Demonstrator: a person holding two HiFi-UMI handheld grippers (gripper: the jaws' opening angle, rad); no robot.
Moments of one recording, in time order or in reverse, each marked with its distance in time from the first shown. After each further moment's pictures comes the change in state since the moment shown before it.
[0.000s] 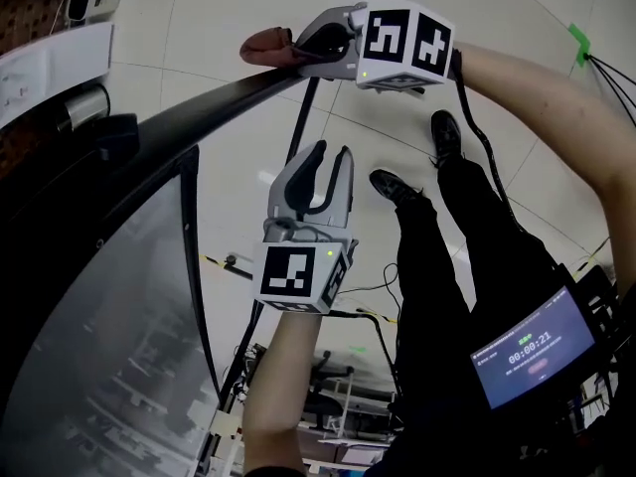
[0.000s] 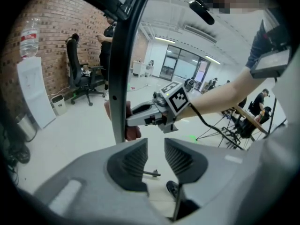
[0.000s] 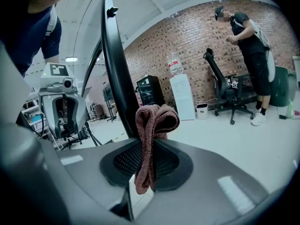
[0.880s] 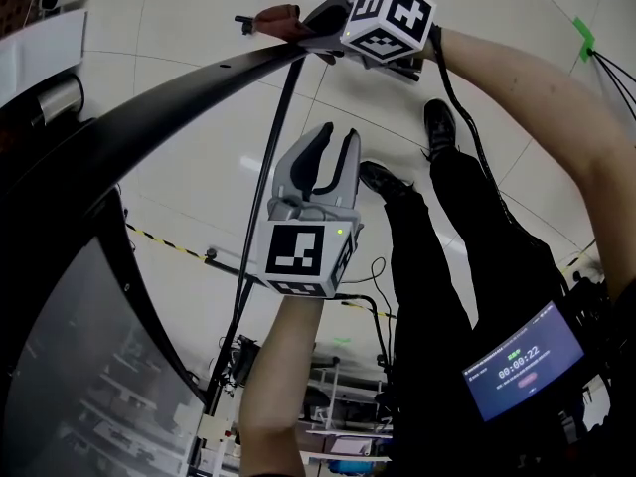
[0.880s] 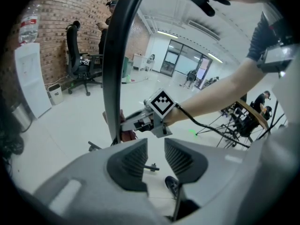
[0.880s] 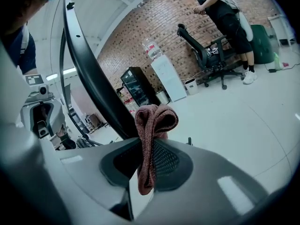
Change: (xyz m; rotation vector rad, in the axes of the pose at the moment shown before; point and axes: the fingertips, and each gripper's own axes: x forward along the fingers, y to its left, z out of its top) left arm 0.029 0.004 -0.023 0.046 0.033 -0.039; right arm 0.029 -0.051 -0.072 0.261 0.029 -0.075
